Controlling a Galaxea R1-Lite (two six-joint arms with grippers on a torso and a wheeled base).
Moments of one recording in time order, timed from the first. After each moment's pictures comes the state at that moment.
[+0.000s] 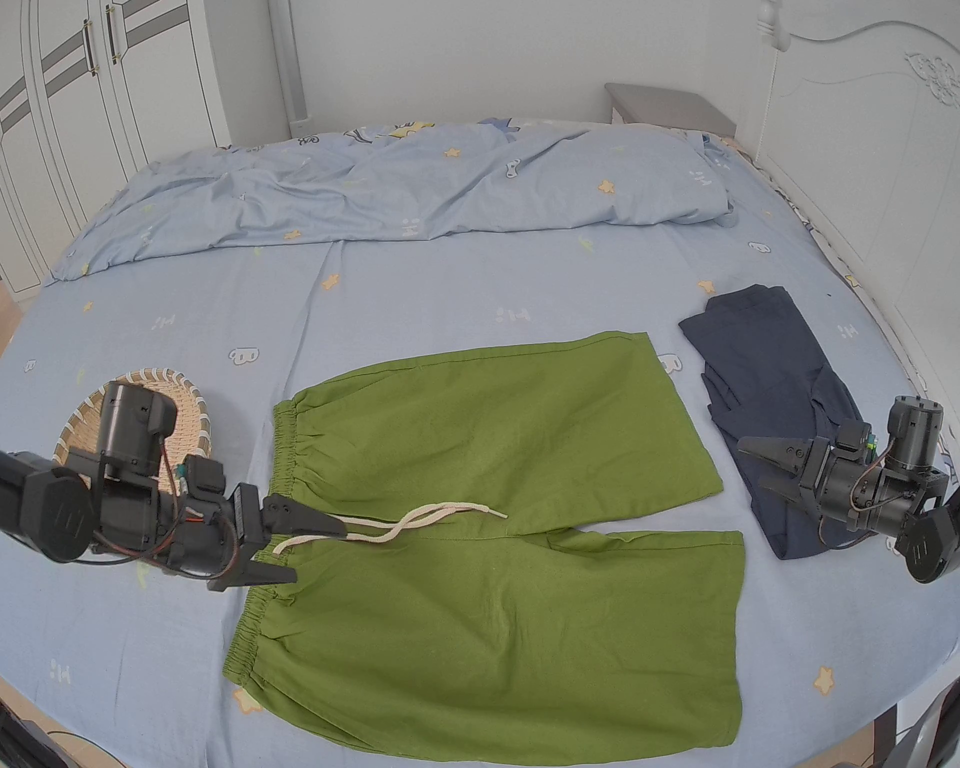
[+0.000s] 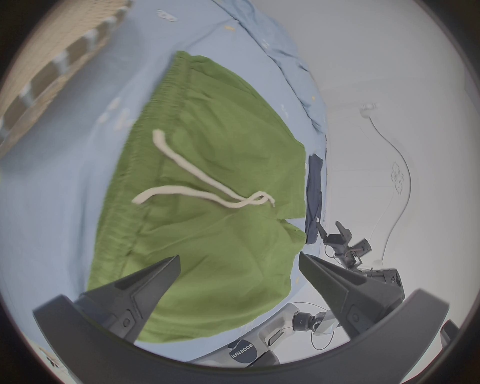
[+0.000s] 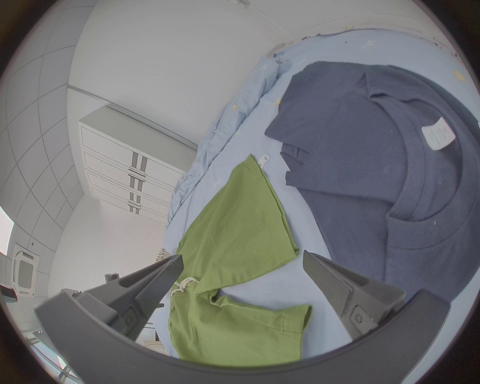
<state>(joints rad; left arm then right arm) -0.15 1.68 -0.74 -0.12 -0.65 -0.58 -0.03 1.84 -0.48 -0.99 0.64 0.63</state>
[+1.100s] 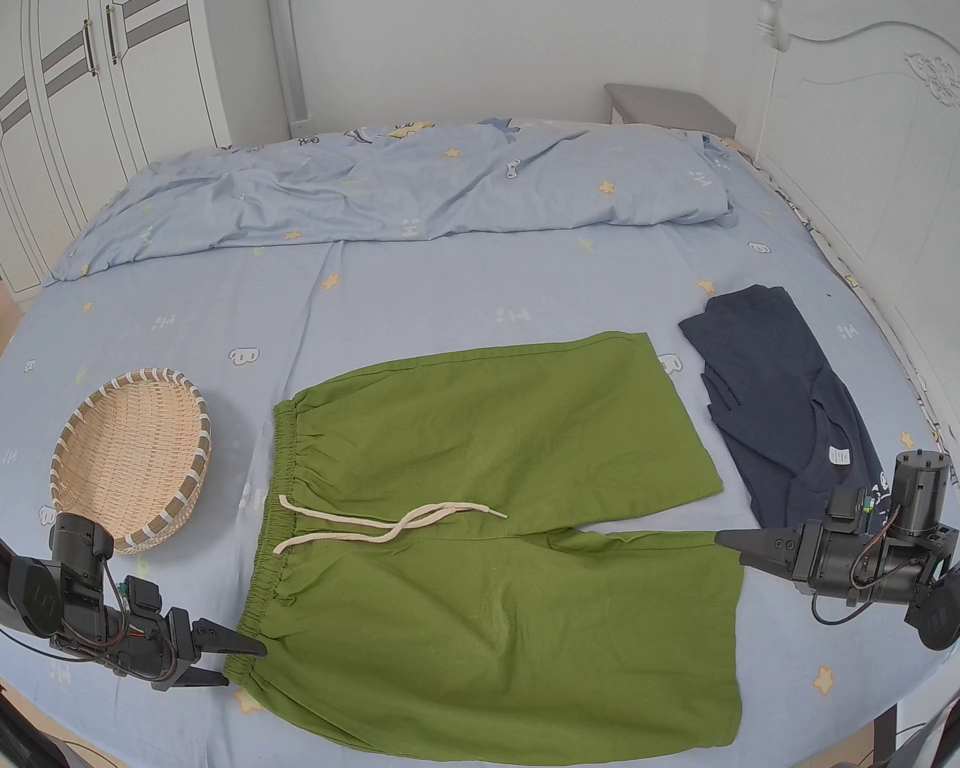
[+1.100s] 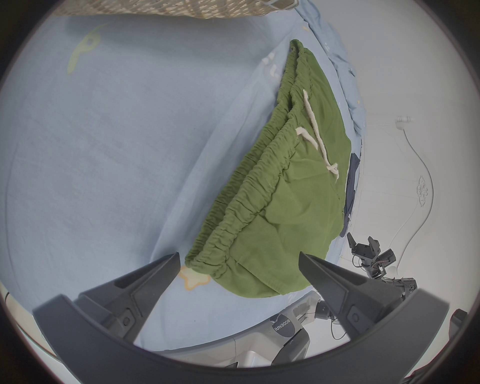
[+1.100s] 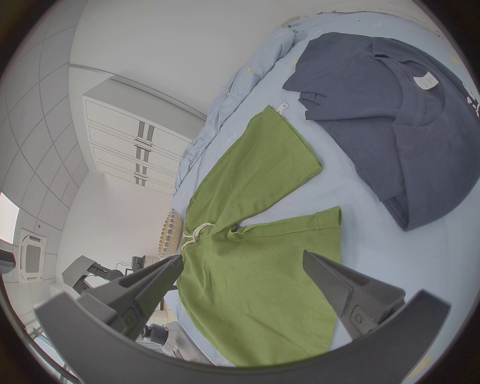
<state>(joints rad) 0.22 1.68 -0.34 -0.14 -0.73 -0.26 0.13 1.68 -0.22 -0.98 0.62 0.58</state>
